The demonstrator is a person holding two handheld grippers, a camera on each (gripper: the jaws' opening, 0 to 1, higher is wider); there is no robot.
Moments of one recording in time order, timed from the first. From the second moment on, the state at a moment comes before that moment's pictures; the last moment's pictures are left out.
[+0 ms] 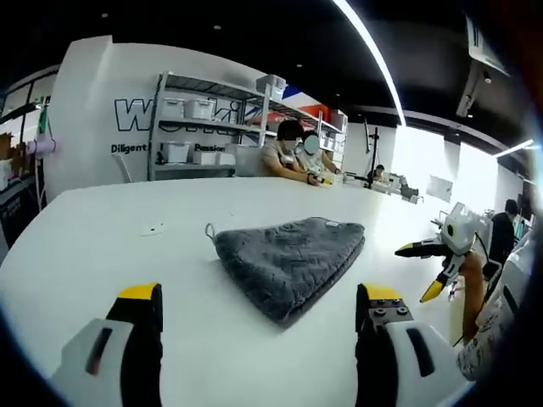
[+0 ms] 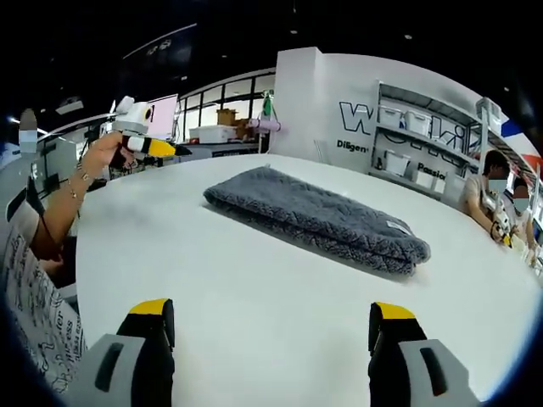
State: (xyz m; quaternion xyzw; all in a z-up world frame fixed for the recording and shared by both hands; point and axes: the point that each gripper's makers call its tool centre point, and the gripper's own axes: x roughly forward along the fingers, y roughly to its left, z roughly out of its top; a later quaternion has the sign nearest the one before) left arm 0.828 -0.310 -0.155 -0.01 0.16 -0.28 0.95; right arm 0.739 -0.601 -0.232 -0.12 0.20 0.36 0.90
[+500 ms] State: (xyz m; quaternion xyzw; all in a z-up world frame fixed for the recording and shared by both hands) left arm 0.892 -0.332 -0.194 0.03 0.23 -0.25 0.94; right arm 0.730 -0.585 -0.219 -0.12 0.18 0.39 0.90
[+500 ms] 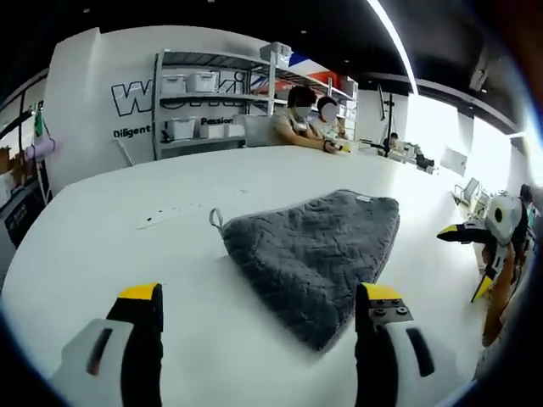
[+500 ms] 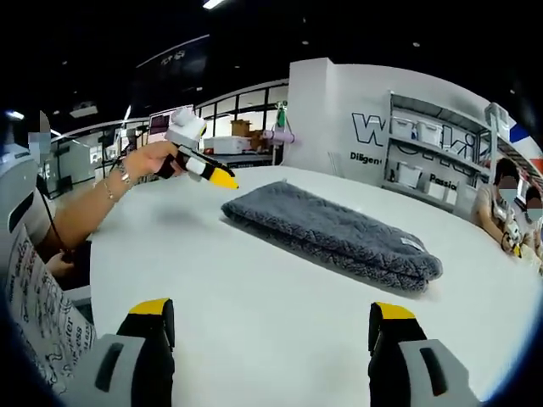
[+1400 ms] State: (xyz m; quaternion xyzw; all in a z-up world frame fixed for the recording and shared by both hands) left arm 0.925 -0.368 -0.235 -0.03 0.25 -0.29 0.92; right arm 0.728 -0.582 -0.221 -0.11 0.19 0.40 0.89
